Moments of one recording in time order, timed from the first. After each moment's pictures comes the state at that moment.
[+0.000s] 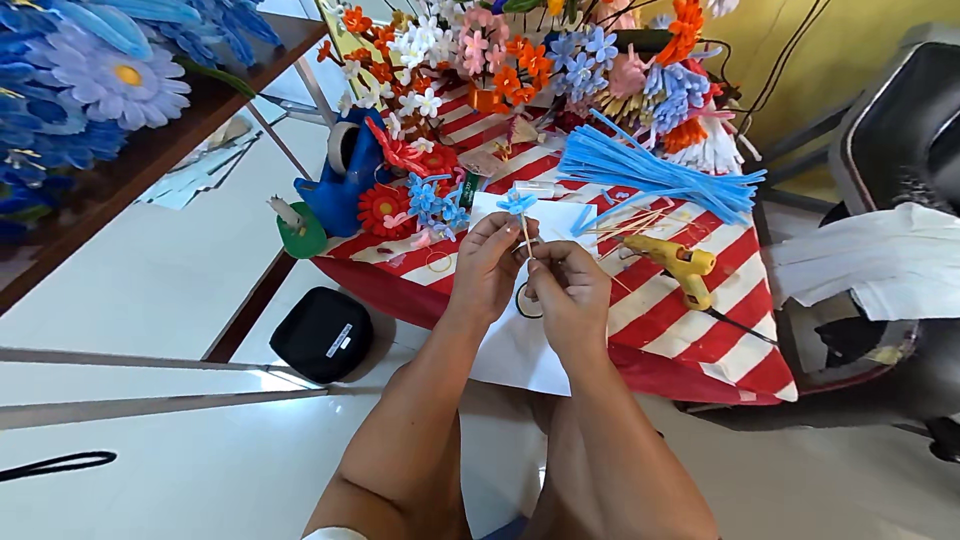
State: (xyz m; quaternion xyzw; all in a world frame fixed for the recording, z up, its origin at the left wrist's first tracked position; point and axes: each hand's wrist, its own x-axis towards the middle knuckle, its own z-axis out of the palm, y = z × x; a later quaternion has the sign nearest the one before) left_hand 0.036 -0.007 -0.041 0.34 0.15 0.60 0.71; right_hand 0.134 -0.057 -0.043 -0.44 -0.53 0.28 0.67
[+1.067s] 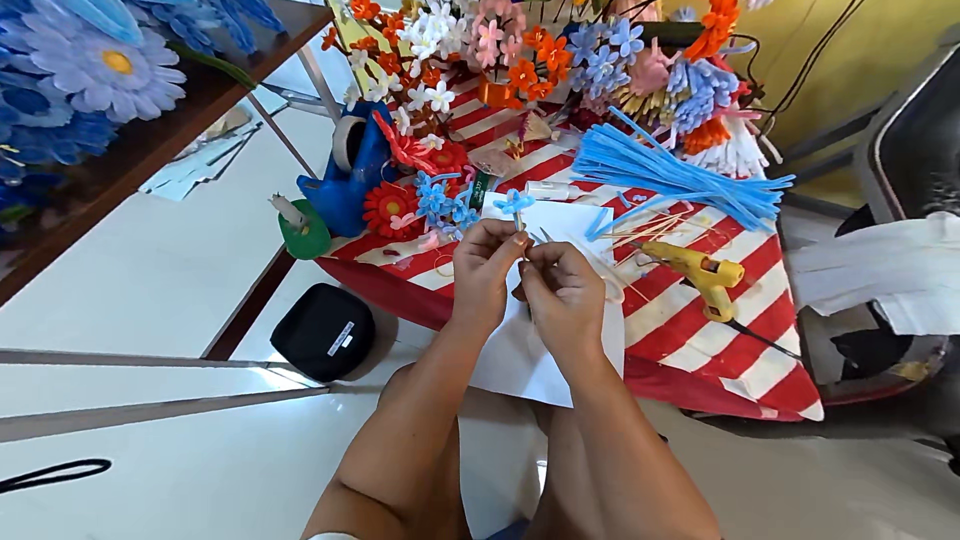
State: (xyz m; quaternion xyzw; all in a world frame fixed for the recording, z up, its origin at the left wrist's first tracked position) left_hand 0.025 0.003 -0.060 0.43 0.22 0.66 0.58; right_hand 0.117 -0.040 -0.052 -0.46 -0.55 0.26 0.65
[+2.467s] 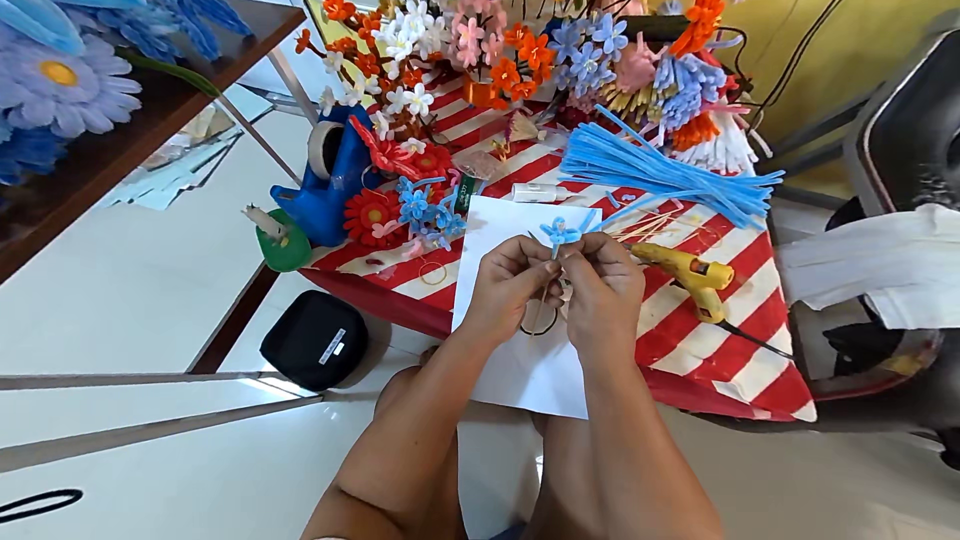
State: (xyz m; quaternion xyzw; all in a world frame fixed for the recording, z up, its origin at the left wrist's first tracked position) left_hand 0.050 -0.001 -0.061 0.42 0.14 0.53 0.72; right_hand 0.154 -0.034 -0.039 -0.45 -0.43 0.32 0.72
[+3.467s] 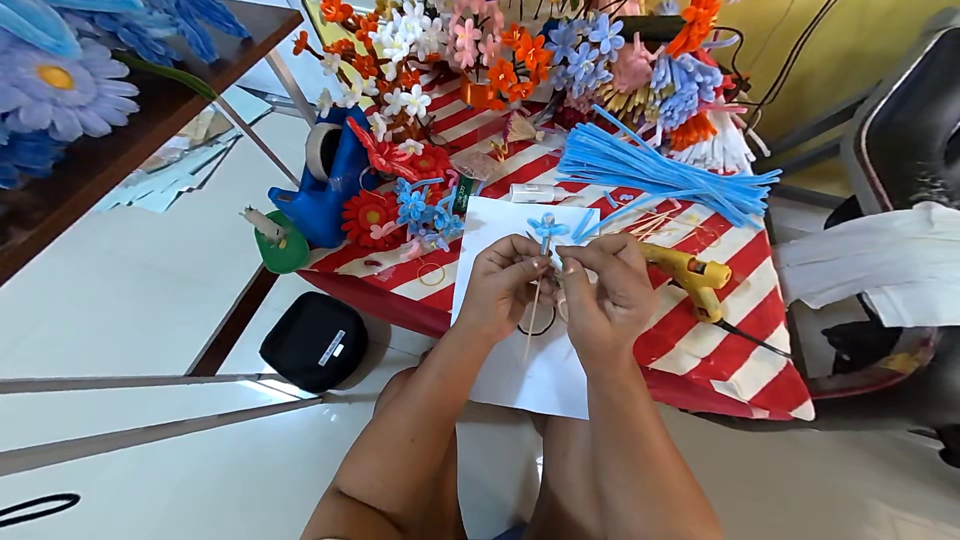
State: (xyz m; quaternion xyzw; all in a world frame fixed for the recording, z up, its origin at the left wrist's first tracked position) left_hand 0.046 0.001 -0.060 0.35 0.12 0.52 0.77; right_hand 0.165 -0.031 -0.051 -0.40 -0.59 0.05 0.70
